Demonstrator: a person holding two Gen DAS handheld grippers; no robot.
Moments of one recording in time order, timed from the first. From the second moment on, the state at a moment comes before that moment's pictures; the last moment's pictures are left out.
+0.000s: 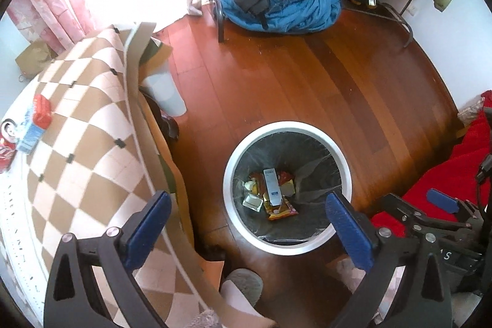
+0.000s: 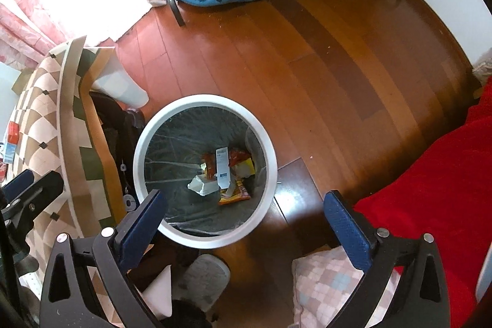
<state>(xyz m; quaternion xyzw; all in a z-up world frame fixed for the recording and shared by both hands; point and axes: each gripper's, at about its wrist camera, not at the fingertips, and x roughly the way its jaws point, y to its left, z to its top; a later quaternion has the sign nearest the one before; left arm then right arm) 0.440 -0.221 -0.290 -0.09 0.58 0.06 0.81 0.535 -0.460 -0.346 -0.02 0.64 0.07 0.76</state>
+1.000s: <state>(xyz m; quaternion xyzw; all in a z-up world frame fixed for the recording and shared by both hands) 0.303 0.094 -0.163 -0.17 0.46 0.26 0.83 0.470 -0.203 -0.159 -0.01 0.56 0.21 0.80</state>
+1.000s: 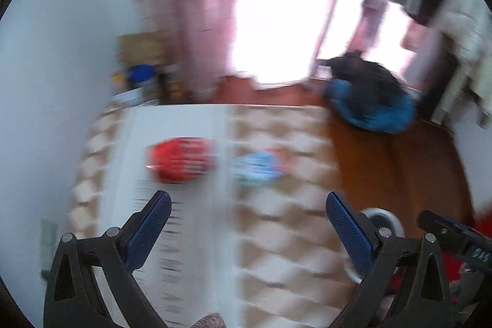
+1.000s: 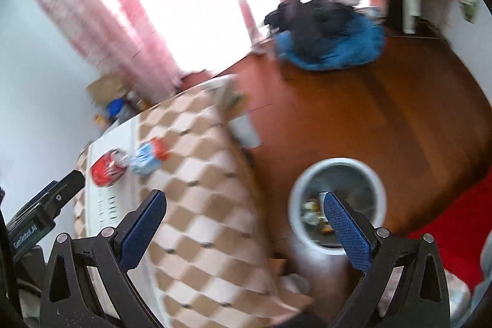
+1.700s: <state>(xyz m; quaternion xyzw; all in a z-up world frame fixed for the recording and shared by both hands) 0.327 0.220 -0.263 0.03 0.57 0.17 0.80 0.520 0.079 -0.359 -0.04 0.68 0.15 0.72</state>
